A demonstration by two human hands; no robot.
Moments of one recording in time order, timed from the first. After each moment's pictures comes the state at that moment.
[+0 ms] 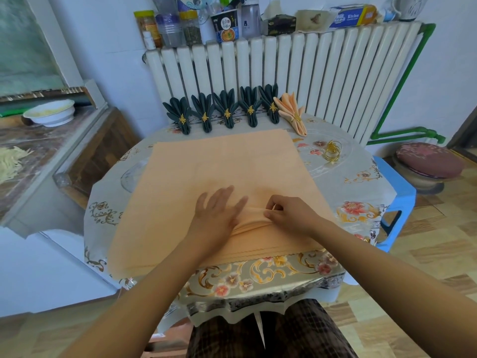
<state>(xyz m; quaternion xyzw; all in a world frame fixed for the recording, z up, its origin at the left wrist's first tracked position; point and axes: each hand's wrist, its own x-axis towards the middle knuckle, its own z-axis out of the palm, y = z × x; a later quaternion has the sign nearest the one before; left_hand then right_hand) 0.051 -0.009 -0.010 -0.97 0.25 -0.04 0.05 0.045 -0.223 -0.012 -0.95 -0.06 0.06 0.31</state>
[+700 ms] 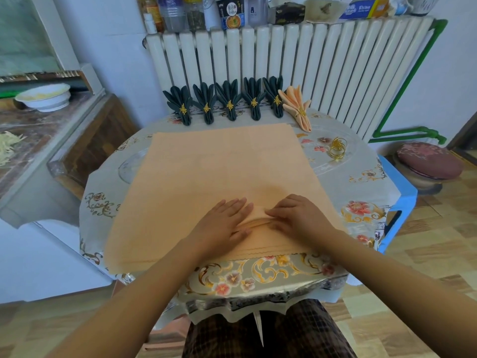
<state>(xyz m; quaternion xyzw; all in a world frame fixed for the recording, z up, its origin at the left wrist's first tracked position) 0.057 -0.003 -0.028 -0.93 0.35 0.07 -0.03 0.040 -0.236 -0.039 -0.93 -0.27 -0.19 0.14</state>
